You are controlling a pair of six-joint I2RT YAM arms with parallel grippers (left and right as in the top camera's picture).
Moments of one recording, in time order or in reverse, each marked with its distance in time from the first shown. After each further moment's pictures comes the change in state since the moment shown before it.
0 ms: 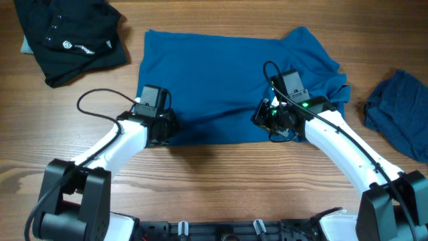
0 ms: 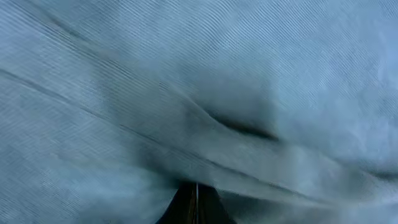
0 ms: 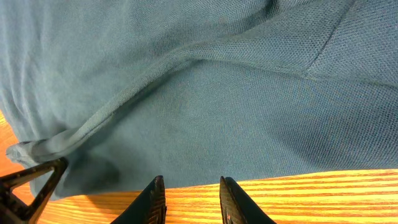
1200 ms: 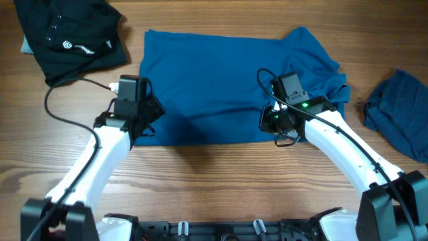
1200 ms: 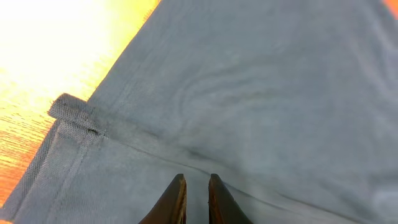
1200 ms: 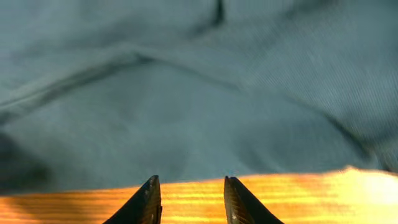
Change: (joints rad) left arm 0.082 -0.188 0.047 -0.014 -0.159 0.054; right arm 0.001 0.000 -0.002 -0.065 0.143 -0.215
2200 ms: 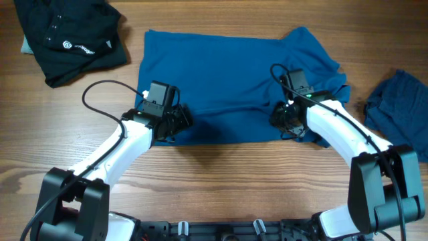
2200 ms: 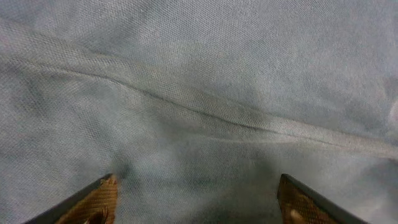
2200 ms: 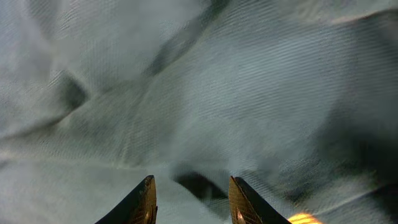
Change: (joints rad) left arm -0.169 0.136 0.003 -0.018 0.142 -0.045; right arm -0.124 0.144 0.000 0.029 0.092 0.131
